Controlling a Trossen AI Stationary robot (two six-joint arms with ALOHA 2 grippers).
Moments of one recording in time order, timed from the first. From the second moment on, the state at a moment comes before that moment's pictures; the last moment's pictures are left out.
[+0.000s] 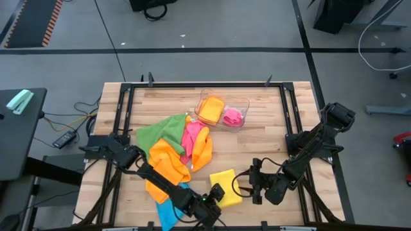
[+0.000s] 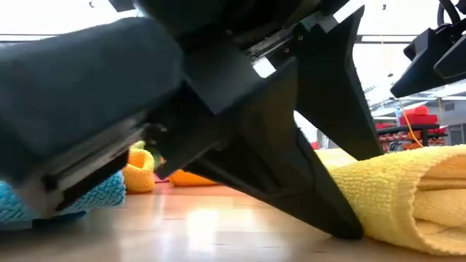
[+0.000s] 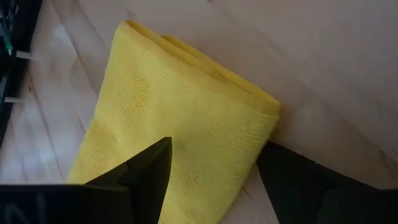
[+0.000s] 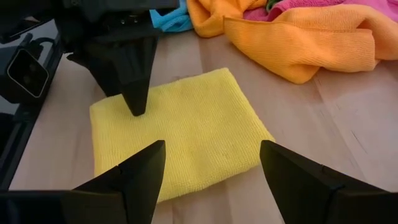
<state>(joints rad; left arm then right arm) -0.60 2.36 1.76 -0.37 -0.54 0.42 0.84 1.53 0.73 -0.08 0.71 0.69</state>
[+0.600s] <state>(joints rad) -0.55 2.37 1.76 -0.30 -0.39 0.21 0.87 1.62 0.73 0.19 0.67 0.58</state>
